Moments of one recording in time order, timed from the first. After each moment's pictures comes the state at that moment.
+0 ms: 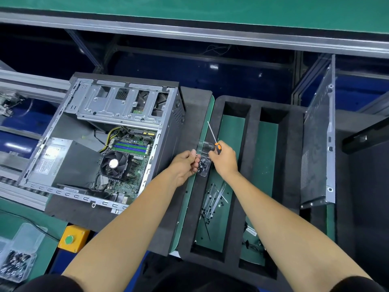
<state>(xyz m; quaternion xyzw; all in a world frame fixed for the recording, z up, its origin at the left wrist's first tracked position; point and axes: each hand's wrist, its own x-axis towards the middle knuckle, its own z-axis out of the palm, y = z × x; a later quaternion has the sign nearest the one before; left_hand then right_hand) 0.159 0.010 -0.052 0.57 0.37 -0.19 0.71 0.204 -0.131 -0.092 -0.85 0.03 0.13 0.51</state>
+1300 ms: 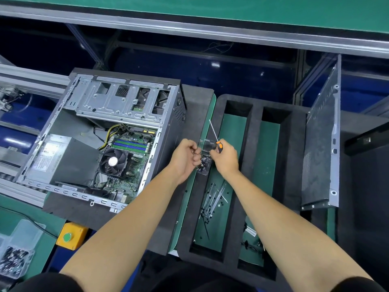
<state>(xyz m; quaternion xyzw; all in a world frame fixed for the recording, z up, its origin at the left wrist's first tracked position) 0.168 0.009 -0.032 0.46 0.31 -0.13 0.82 0.208 -0.132 -0.096 -0.86 0.04 0.12 0.50</state>
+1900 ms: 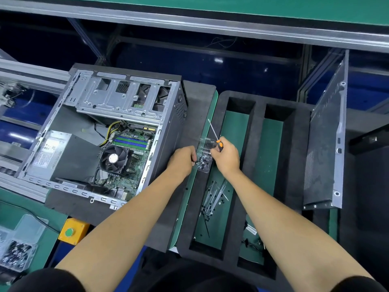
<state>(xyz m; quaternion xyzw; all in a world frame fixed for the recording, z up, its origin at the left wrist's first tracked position) 0.161 0.023 -0.056 0.91 0.21 -0.21 0.29 0.206 -0.132 -0.094 -0.87 0.02 0.12 0.48</state>
